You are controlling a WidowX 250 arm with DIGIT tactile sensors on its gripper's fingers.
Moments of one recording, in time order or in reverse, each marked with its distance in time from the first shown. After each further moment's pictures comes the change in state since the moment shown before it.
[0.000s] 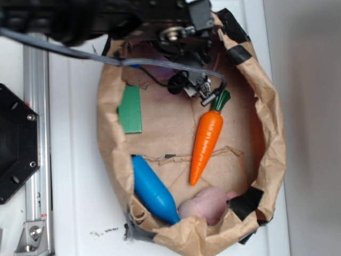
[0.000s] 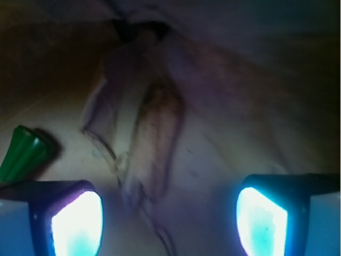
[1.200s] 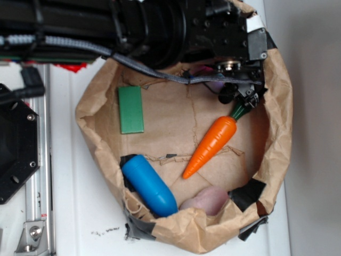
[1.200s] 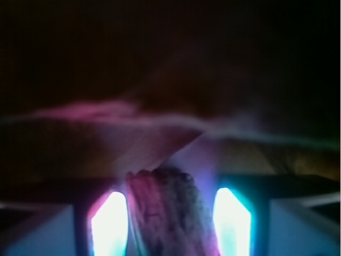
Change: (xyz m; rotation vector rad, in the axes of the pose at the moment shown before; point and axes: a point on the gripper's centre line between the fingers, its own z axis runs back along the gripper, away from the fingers) arm 0.033 -0.036 -0.040 0.031 -0.079 -0.023
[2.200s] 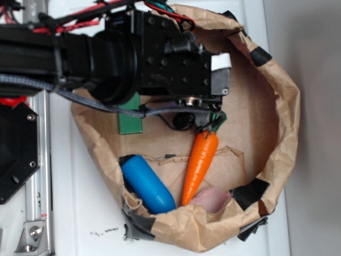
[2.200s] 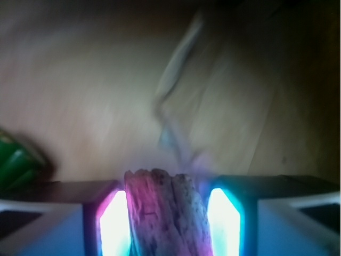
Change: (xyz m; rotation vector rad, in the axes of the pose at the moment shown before) arm -0.055 -0.005 0.032 0.021 0.130 -0.244
